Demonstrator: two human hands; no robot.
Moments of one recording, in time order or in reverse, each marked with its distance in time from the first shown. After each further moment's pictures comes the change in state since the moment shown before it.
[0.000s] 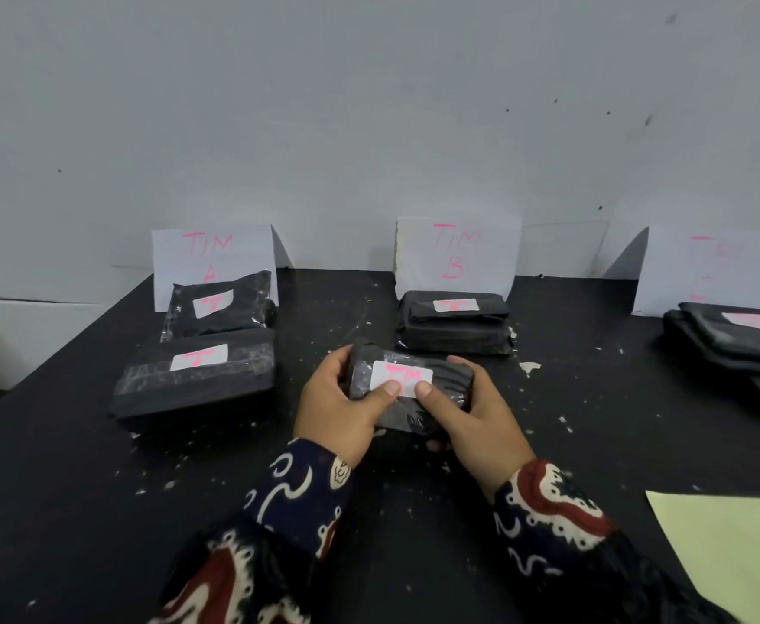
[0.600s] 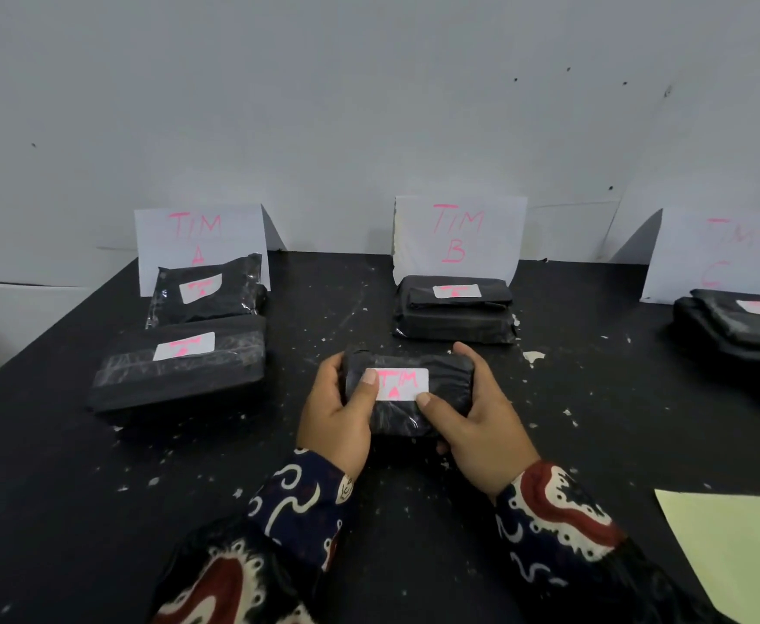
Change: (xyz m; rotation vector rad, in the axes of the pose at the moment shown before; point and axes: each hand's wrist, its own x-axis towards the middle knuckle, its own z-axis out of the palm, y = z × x) left_hand -0.001 -0.030 0.011 -0.100 0.025 0.000; right_hand 0.003 0.010 -0.005 -0.163 -0.024 -0.085
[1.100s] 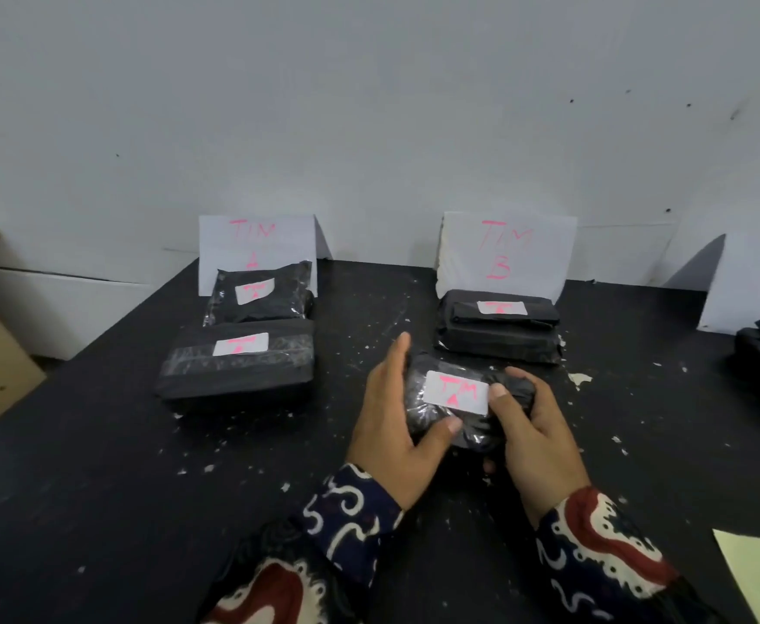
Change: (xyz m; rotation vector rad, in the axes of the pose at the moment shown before) left_hand -0.016 0.006 -0.008 0.392 -0.107 0.375; right_hand -0.003 -0.005 0.007 0.188 0.195 0.102
